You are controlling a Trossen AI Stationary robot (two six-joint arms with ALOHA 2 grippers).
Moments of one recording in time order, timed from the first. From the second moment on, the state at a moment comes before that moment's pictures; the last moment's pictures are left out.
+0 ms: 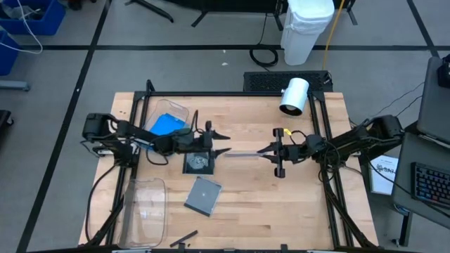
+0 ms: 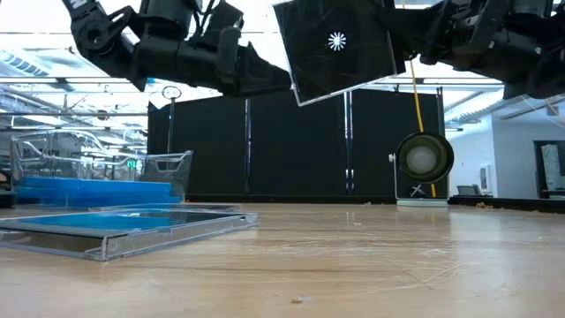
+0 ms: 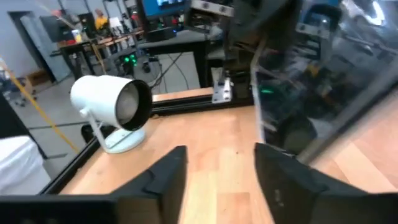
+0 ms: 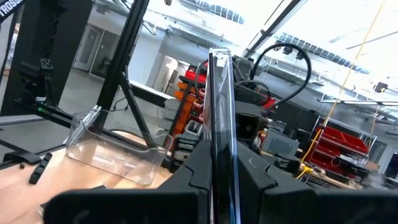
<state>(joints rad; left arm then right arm) 0.02 1.61 0.65 0.88 -0.06 0.18 0.06 1.30 0.21 1.38 -0.08 -0.36</state>
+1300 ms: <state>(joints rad) -0.06 1.63 0.65 0.95 -0.04 0.17 0.07 1.25 0.21 1.29 -0.08 -0.33</state>
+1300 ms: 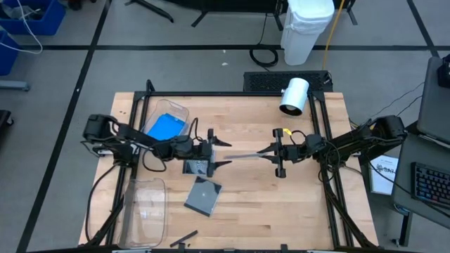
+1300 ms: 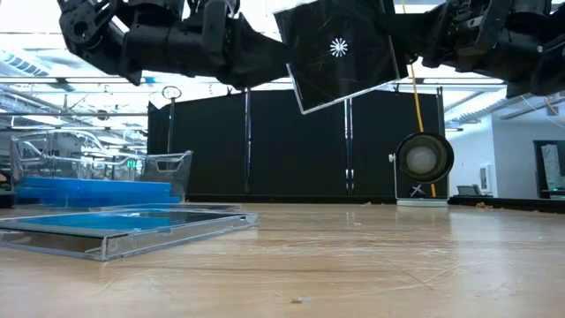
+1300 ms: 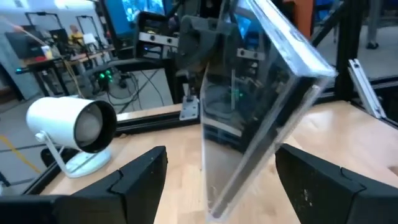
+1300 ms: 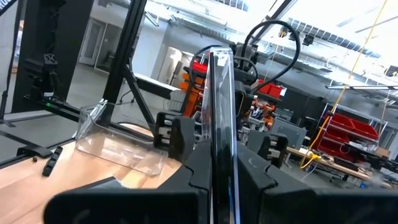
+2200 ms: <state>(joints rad) -0.06 1.63 0.65 0.98 -0.06 0.27 0.07 1.25 0.21 1.30 -0.08 -0.27</state>
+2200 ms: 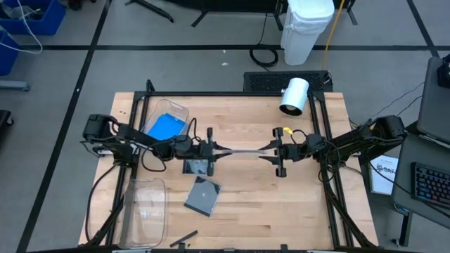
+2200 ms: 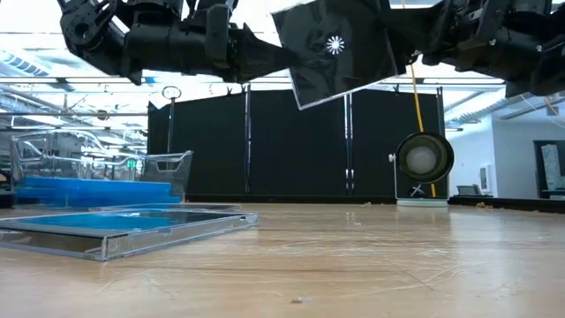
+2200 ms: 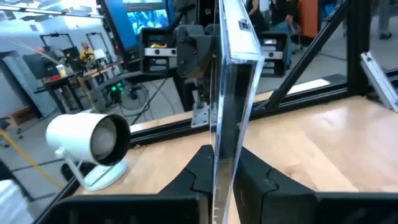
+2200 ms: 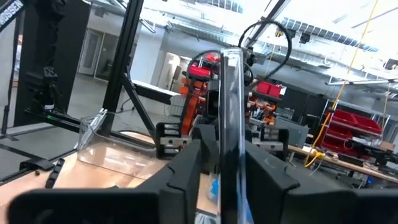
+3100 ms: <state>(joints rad) -0.65 1.24 1.41 -1.27 -0.41 -0.80 0.08 1.12 0.21 1.14 -0.08 -0.31</state>
